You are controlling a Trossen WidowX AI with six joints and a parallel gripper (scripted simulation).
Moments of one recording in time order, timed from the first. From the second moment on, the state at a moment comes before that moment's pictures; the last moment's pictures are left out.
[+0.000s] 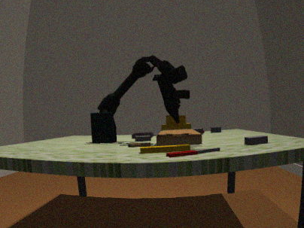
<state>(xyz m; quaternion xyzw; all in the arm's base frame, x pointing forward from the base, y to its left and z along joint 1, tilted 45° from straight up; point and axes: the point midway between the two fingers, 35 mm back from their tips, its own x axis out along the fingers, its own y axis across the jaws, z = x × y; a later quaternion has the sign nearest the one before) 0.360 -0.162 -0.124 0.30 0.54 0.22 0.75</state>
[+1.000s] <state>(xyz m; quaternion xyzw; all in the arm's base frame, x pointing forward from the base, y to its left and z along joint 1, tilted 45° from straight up) 0.360 -0.134 -0.129 0.30 0.54 0.22 0.75</state>
